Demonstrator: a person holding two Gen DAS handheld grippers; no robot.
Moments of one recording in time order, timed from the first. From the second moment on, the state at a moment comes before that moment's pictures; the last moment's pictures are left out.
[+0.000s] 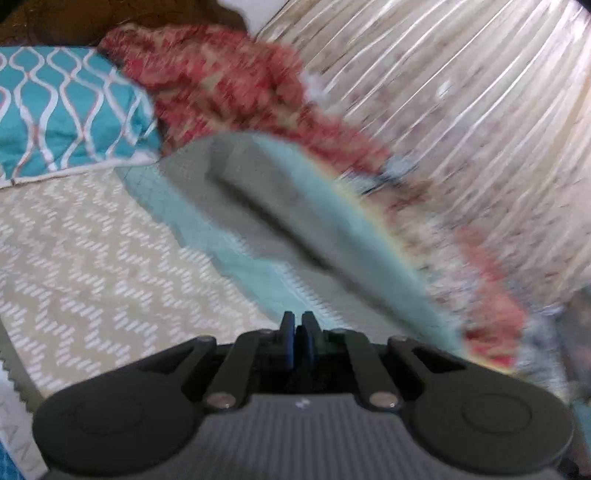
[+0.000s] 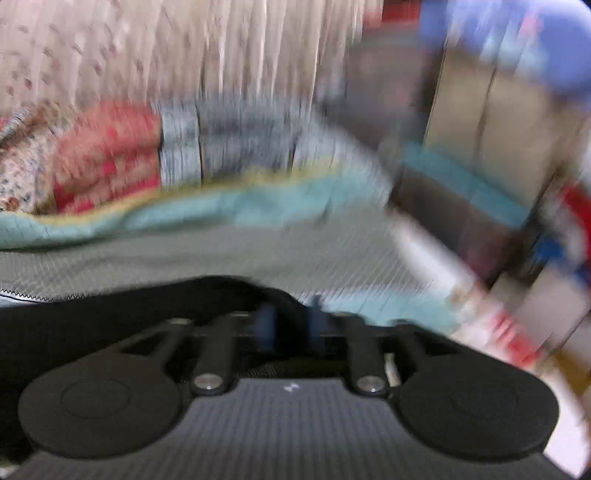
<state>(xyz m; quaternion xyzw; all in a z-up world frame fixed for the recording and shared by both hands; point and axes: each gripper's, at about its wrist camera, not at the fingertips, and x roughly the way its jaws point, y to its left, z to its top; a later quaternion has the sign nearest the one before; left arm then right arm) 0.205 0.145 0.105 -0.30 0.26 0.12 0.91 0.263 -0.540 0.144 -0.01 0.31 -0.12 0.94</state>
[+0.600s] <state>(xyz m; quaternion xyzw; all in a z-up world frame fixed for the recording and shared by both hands) 0.241 0.125 0.096 -0.14 0.31 0.07 0.94 0.270 -0.558 0.114 0.32 0.34 -0.07 0.88</state>
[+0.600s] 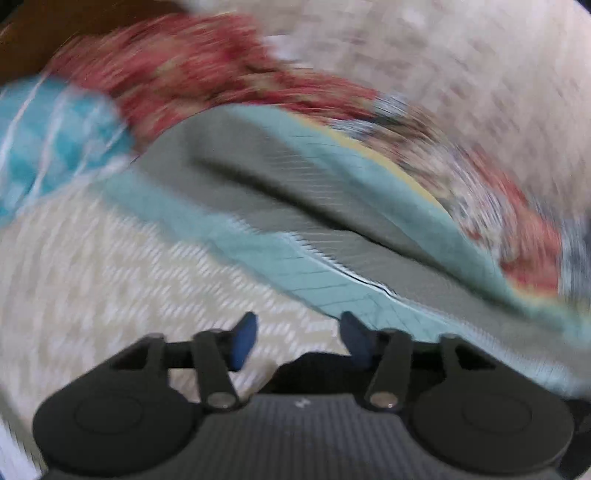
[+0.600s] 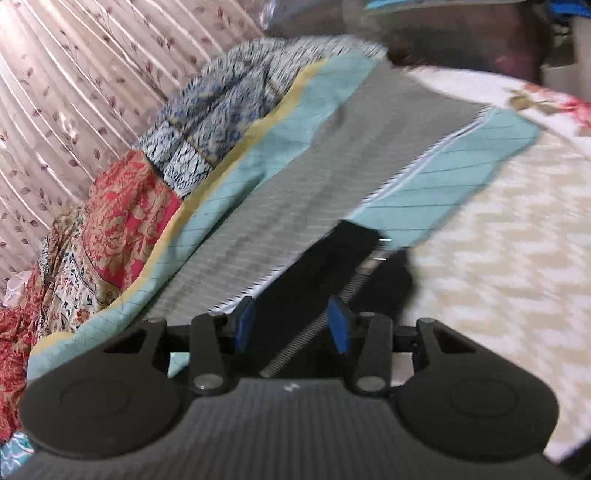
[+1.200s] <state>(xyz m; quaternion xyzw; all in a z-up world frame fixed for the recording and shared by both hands) 0.284 0.071 0.041 0.11 0.40 -0.09 0.91 0.357 -0.550 0.050 0.30 0.42 -0.21 0.83</state>
